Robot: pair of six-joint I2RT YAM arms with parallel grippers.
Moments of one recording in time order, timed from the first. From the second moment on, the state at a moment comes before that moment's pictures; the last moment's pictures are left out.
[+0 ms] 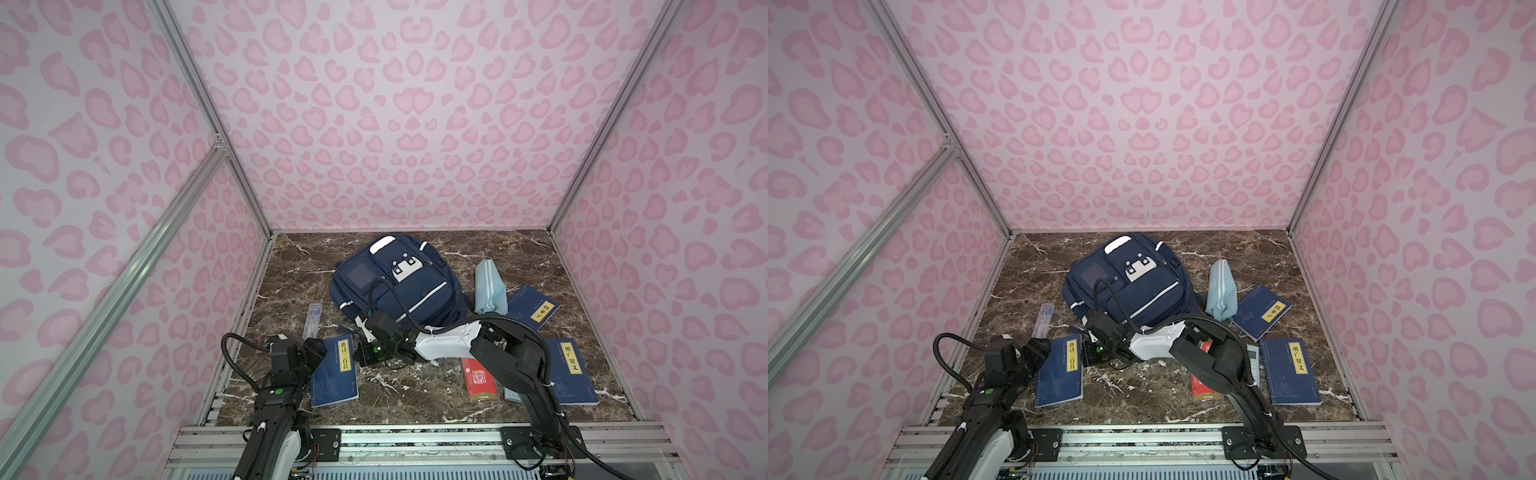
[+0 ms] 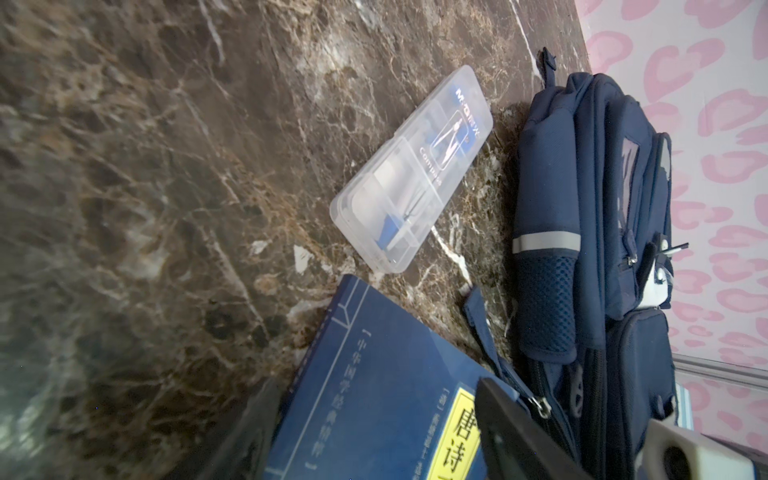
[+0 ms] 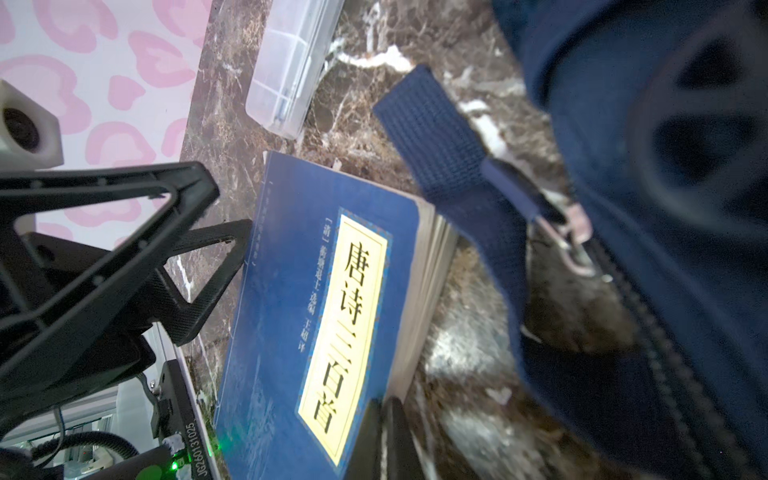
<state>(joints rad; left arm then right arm) 0.07 0.66 0.13 -0.21 0.14 -0.90 1.06 2.13 1.28 0.06 -0.31 0.79</state>
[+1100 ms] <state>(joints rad) -0.08 0.65 0.07 0.07 0.51 -0.84 0.93 1.76 0.99 0.25 -0.49 0.79</state>
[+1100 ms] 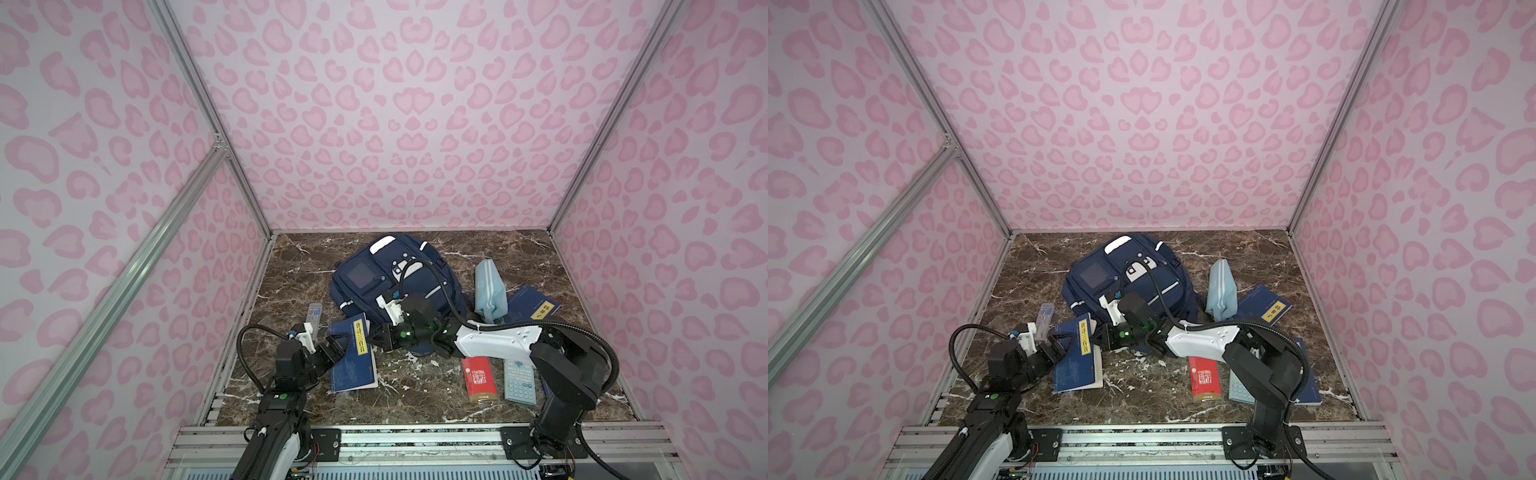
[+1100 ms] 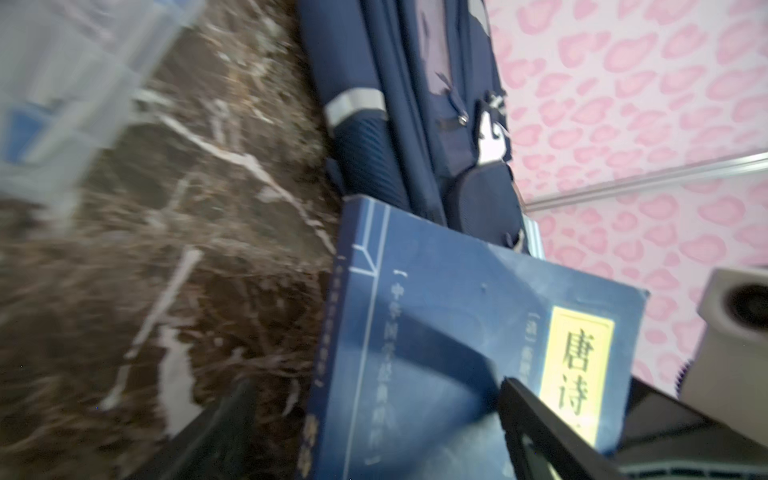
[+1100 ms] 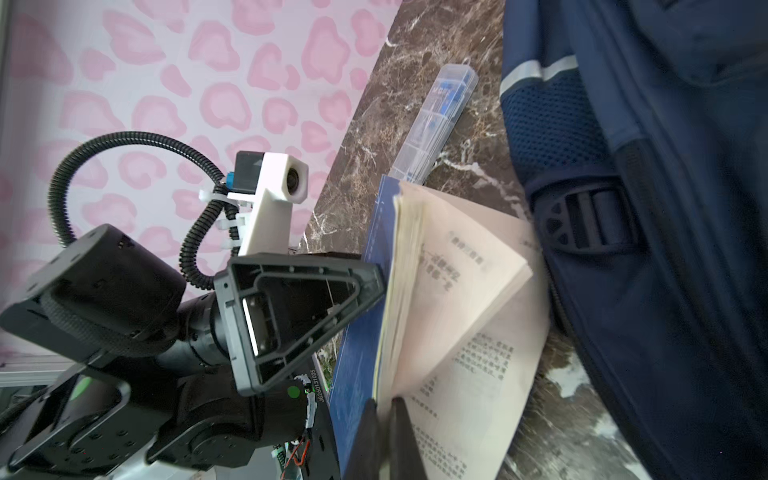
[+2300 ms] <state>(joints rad) -0.25 0.55 0.27 0.11 0.61 -1.02 0.88 1.75 0.81 0.81 -0.73 0.87</state>
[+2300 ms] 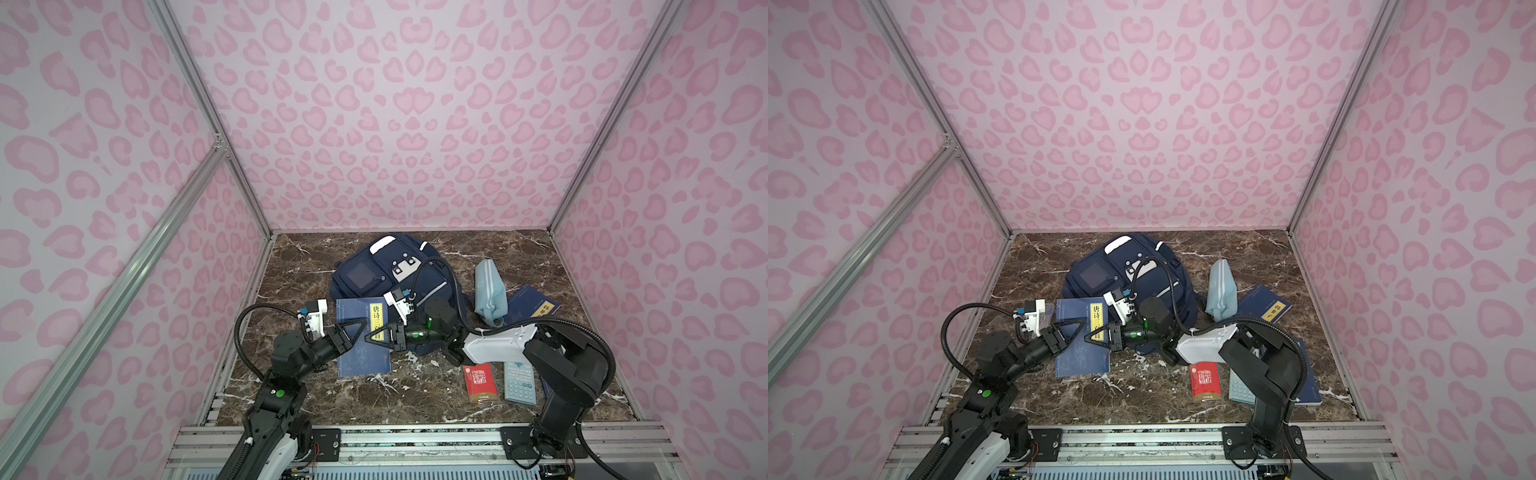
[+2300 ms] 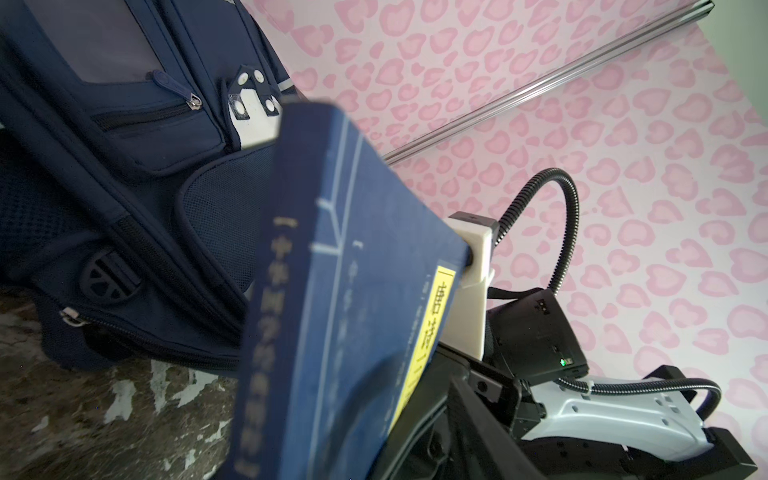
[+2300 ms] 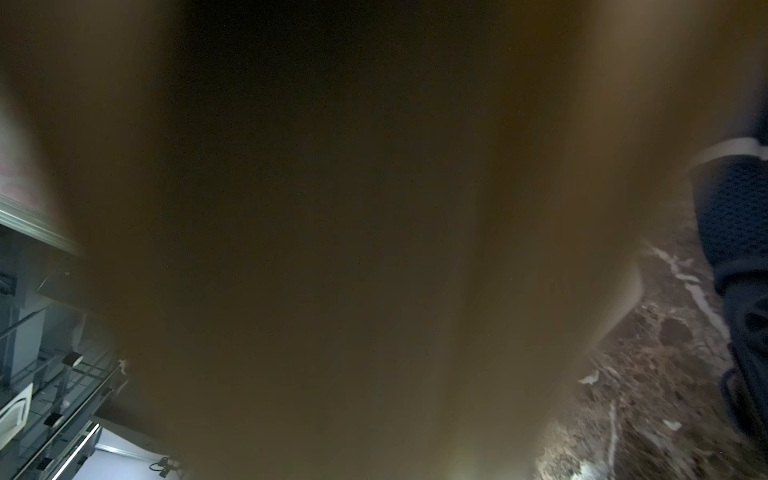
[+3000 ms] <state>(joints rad) -0.60 1.11 0.77 -0.25 0.25 -0.53 0.47 1.15 0.69 -0.10 -0.46 0.57</state>
